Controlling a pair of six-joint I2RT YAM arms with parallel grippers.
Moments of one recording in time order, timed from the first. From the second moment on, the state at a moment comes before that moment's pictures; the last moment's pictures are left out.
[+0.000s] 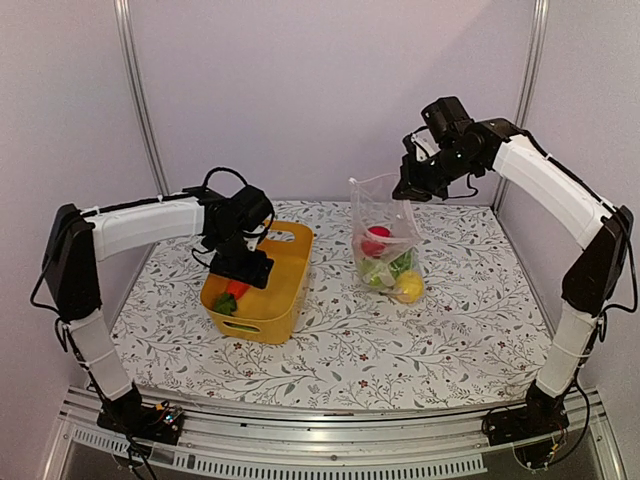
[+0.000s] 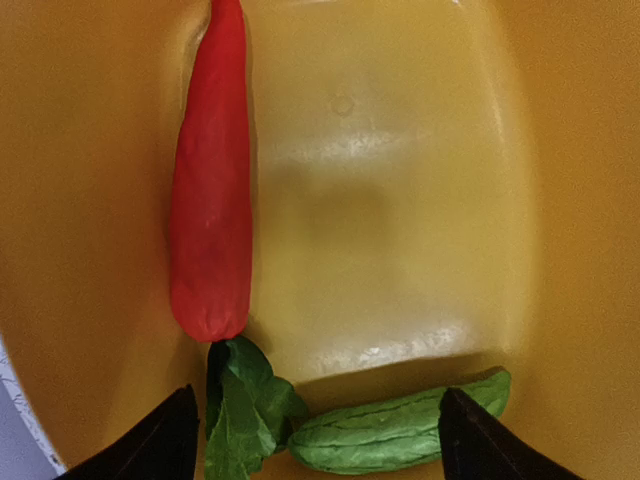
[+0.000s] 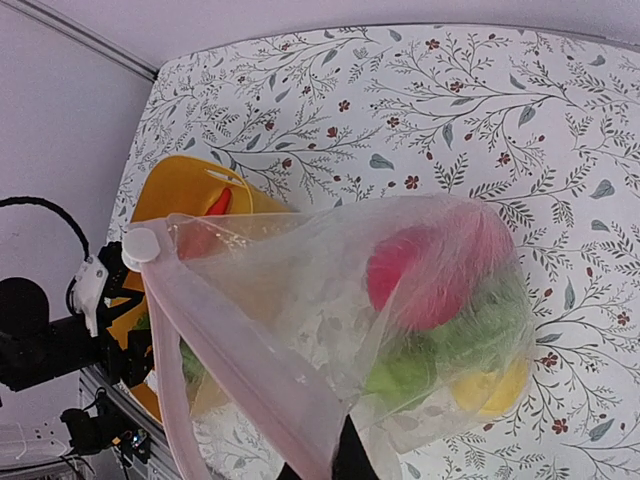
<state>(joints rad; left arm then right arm) -0.65 1.78 1.43 -0.95 -0.17 -0.34 0.54 1.83 1.97 -0.99 -0.20 0.49</state>
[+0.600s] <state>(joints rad) -0.62 2.09 1.55 -0.86 -0.40 -0.23 0.52 1.71 1.81 -0.96 -0.22 0.48</state>
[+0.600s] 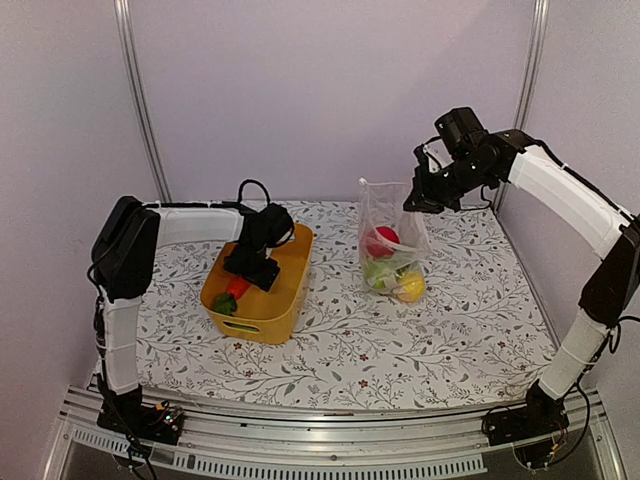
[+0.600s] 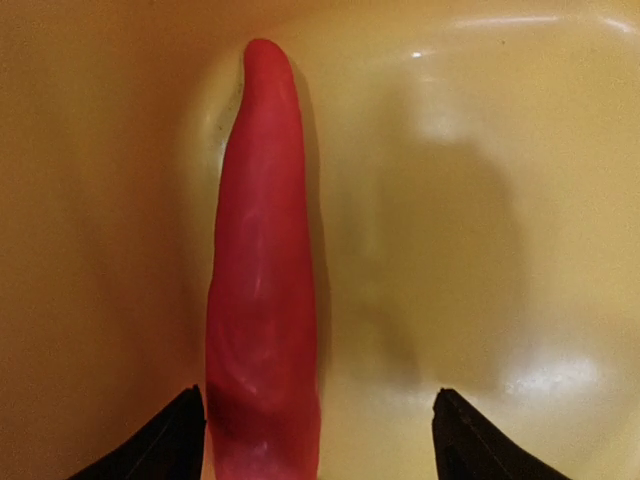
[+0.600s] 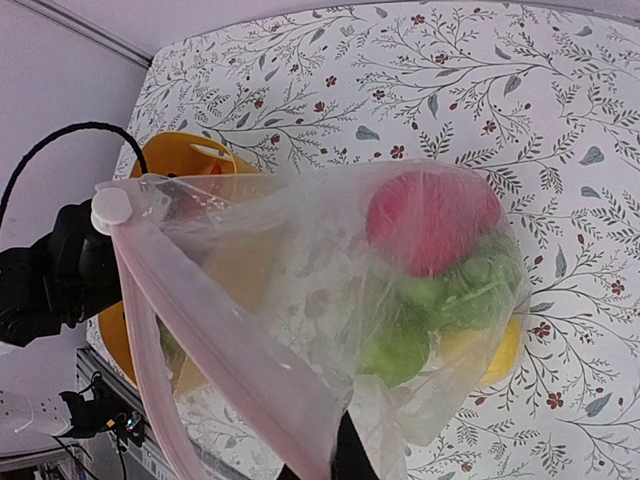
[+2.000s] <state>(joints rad) -0.62 1.55 1.54 -0.43 0.04 -0.35 0.55 1.75 1.88 -0.97 -0.23 0.53</state>
